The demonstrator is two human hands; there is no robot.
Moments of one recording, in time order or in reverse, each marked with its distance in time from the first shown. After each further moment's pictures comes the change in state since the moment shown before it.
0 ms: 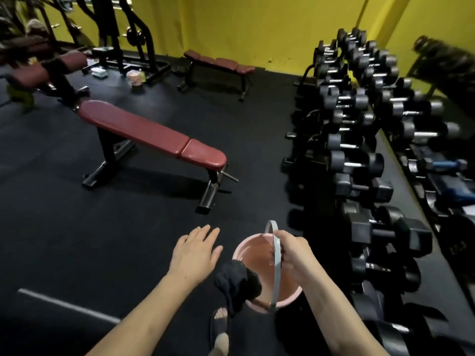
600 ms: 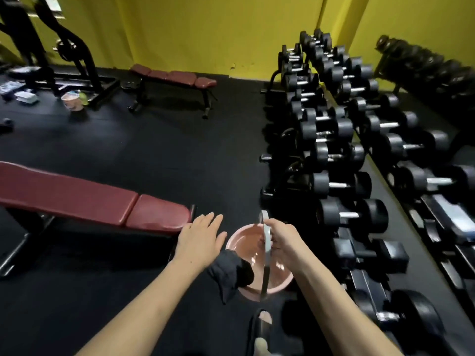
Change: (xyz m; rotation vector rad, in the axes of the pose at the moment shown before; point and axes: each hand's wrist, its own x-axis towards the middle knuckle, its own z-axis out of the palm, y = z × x) left_hand 0.582 0.042 -0.079 0.024 0.021 0.177; right_hand 0.415 -0.351 0.006 0.061 0.054 -0.022
